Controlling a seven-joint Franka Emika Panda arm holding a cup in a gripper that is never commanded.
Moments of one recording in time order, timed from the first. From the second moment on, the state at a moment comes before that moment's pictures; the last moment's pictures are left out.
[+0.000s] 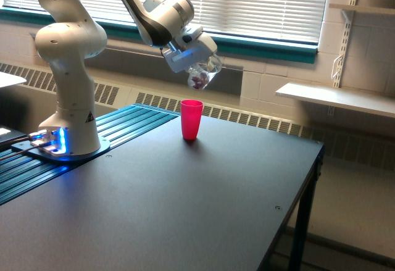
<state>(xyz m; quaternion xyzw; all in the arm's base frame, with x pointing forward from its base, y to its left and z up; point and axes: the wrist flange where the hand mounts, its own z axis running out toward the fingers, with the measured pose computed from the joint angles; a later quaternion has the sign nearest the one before) 0.227 0.268 0.332 -0.89 -0.30 -0.34 0.09</state>
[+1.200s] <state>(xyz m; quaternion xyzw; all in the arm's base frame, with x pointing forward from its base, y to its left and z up) 0.218 0.287 0.341 -0.80 -0.44 -0.42 -0.02</state>
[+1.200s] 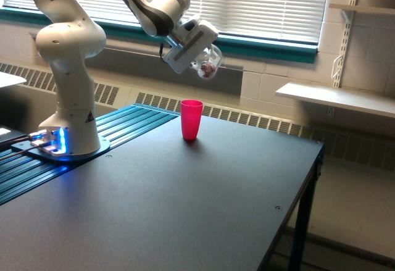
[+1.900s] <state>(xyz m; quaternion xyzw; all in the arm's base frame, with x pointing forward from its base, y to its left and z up) 0.244 0.261 0.288 -0.77 -0.50 -0.38 -0.06</state>
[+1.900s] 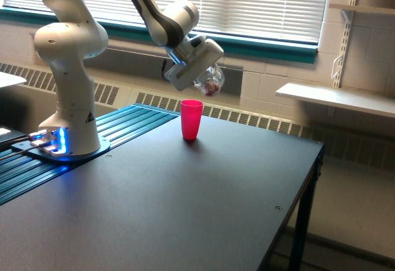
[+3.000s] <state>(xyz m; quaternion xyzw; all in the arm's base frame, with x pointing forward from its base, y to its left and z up) 0.221 0.254 0.291 -0.65 -0.63 -0.41 -0.08</state>
